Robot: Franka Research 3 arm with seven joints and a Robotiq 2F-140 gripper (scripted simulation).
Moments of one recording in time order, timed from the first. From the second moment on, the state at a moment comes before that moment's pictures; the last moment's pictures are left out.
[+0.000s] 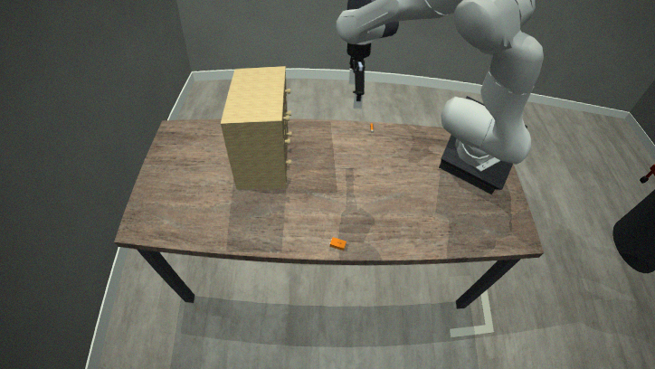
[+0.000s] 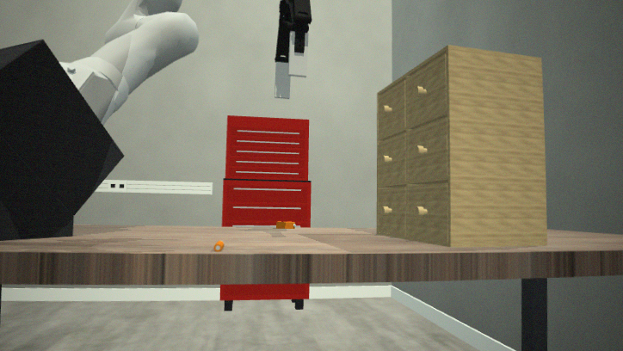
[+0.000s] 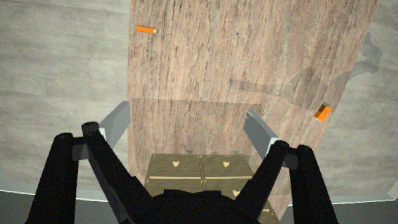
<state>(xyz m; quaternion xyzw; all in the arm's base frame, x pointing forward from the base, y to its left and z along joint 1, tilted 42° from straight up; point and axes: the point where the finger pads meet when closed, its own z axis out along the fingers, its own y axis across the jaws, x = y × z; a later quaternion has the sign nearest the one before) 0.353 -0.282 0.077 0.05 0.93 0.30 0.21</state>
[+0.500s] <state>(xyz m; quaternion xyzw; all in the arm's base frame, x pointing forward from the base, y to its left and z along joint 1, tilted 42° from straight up) 0.407 -0.262 0.063 0.11 0.88 0.31 0.34</state>
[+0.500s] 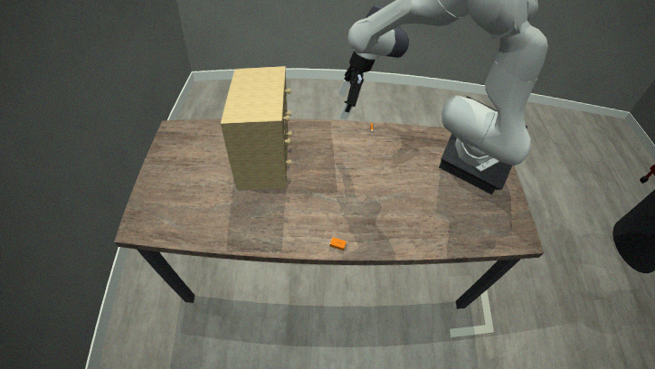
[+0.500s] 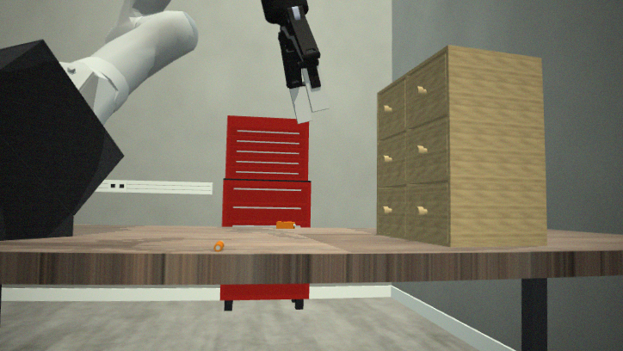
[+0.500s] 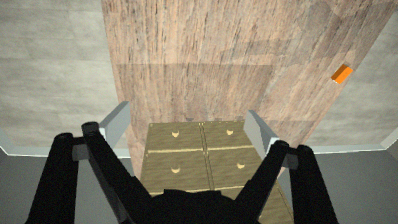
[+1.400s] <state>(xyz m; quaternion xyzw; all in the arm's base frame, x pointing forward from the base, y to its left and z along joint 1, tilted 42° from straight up) 0.473 -0.262 0.045 0.15 0.80 0.28 0.50</state>
